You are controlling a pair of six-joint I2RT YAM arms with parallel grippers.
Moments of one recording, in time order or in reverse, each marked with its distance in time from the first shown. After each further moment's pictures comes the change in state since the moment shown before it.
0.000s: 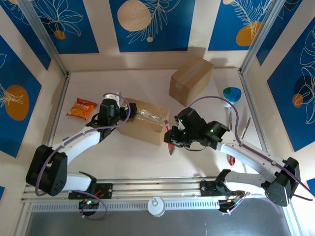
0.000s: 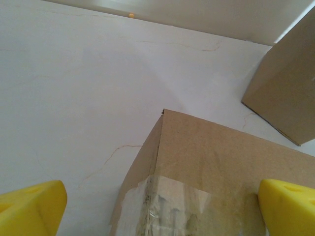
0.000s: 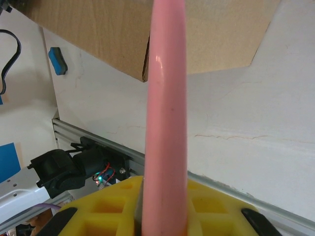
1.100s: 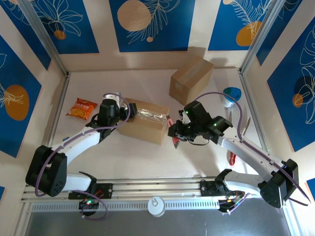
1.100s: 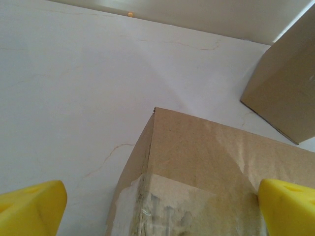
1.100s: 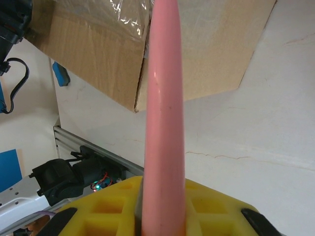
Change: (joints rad) left arm 0.000 -0.013 -0.003 -0.004 0.004 0.000; right arm -0.146 0.023 0.019 -0.013 -0.075 -0.132
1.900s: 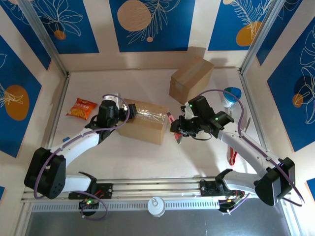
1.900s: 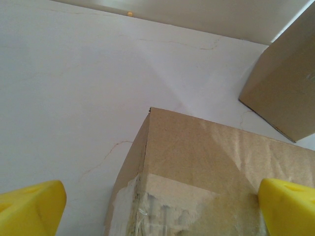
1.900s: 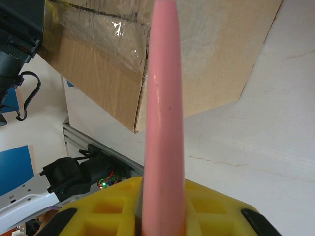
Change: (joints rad) left arm 0.000 -0.027 -0.019 0.000 0.003 0.000; right arm -0.118 0.048 0.034 -0.016 -0.116 -0.098
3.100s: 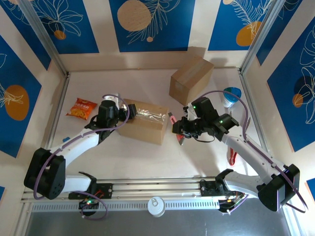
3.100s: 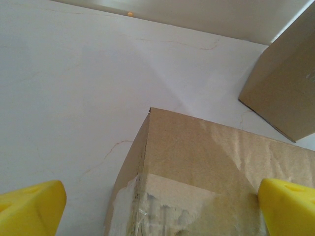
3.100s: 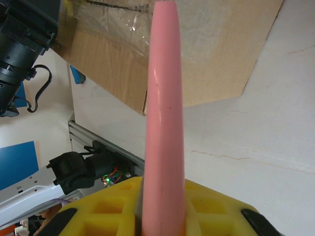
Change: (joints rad) left arm 0.000 -0.006 -0.003 -0.001 0.000 0.000; right arm -0.015 -0.064 -0.011 -0.021 -0.013 -0.001
